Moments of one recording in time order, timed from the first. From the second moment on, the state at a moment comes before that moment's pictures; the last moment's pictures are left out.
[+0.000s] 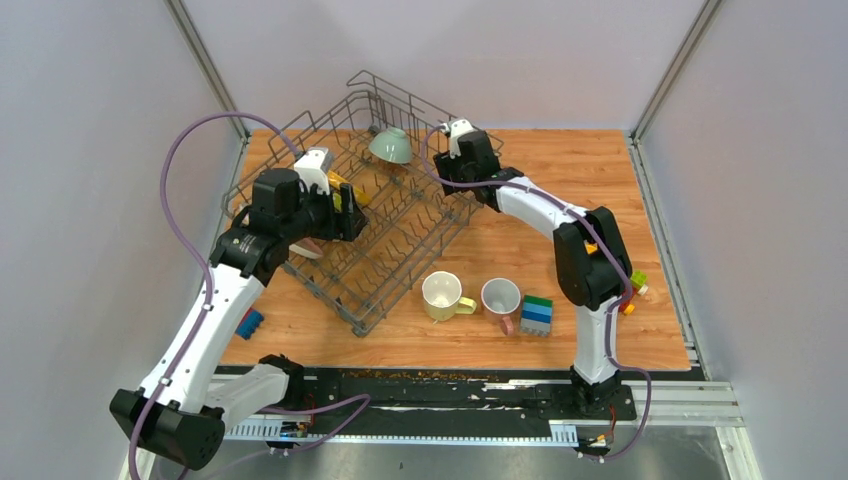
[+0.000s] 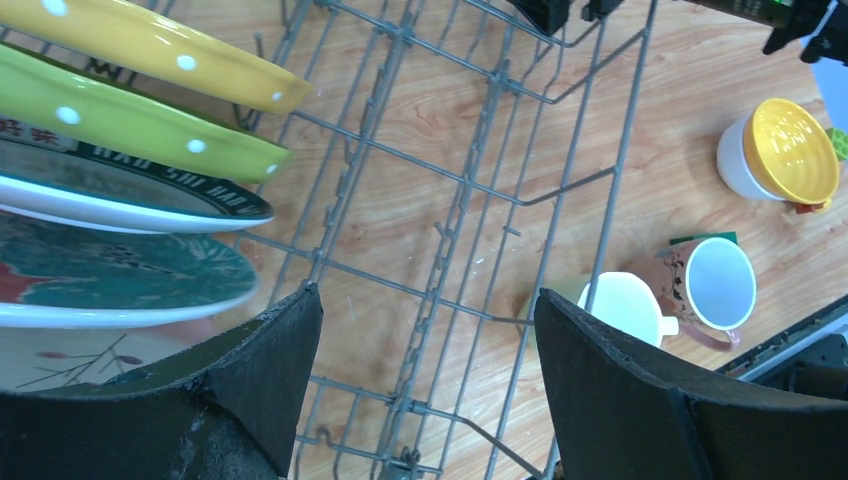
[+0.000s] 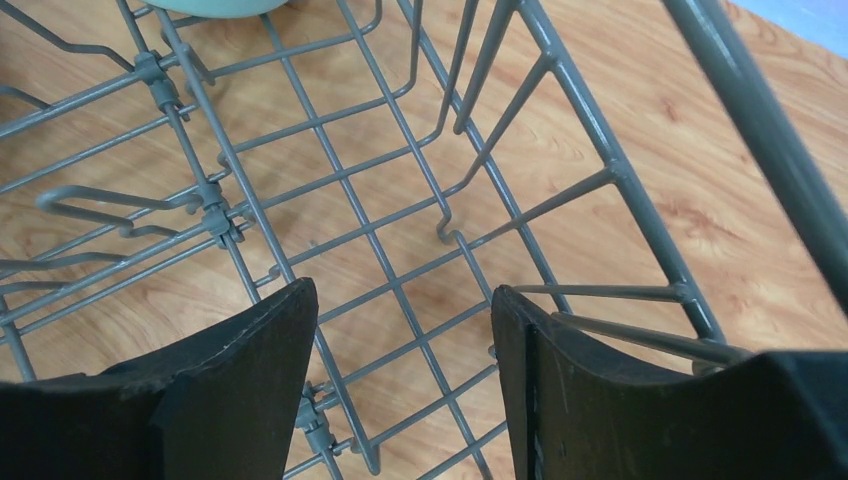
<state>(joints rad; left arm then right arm) -0.32 1.03 1.12 -0.61 0.21 -0.23 0.49 2.05 1.60 -0.11 0.10 -0.03</state>
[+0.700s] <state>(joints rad) -0.32 0.99 1.13 -0.62 0.09 -0.23 0.54 2.28 2.07 -0.25 0.03 0.03</state>
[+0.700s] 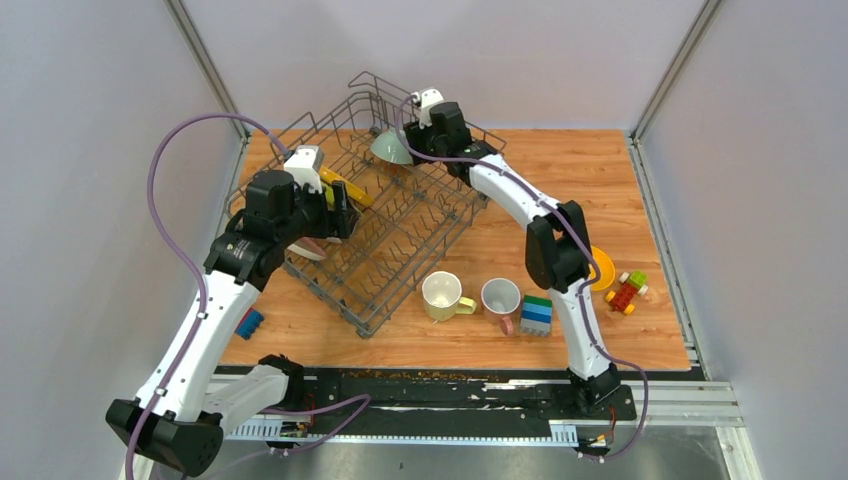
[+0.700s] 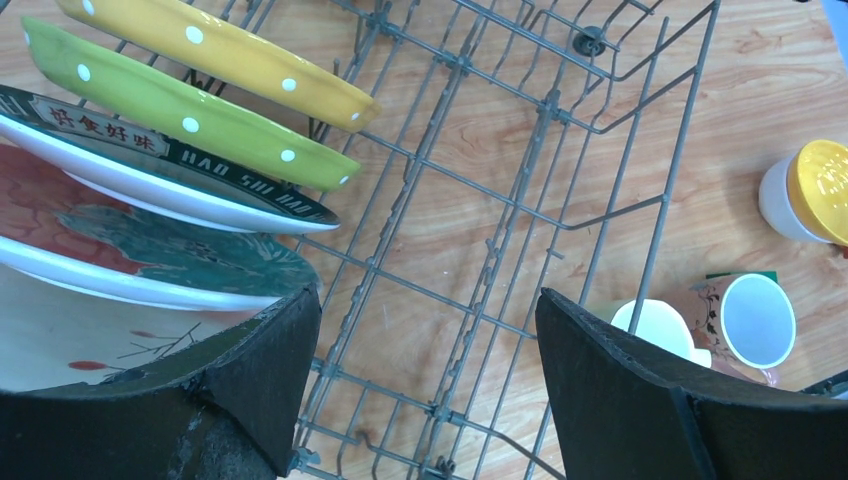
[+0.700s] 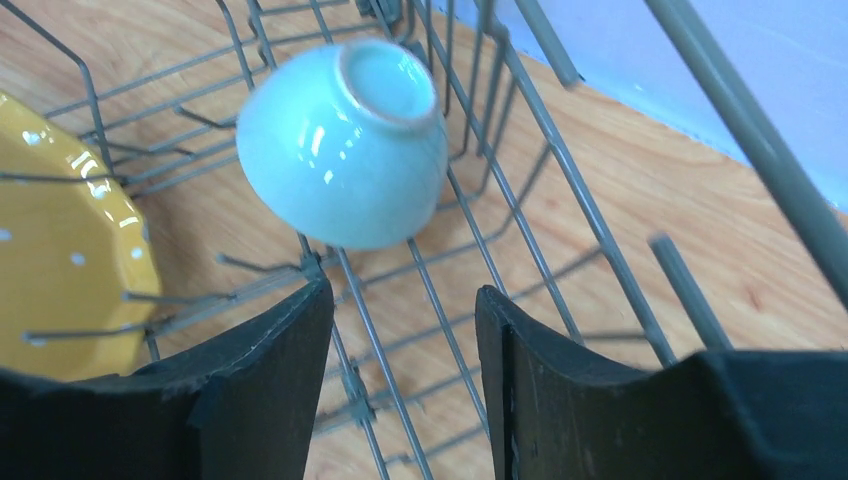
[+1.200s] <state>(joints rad) -0.32 0.97 1.13 -0.65 0.07 -0.23 0.57 2.57 2.32 -0.18 0.07 0.03</state>
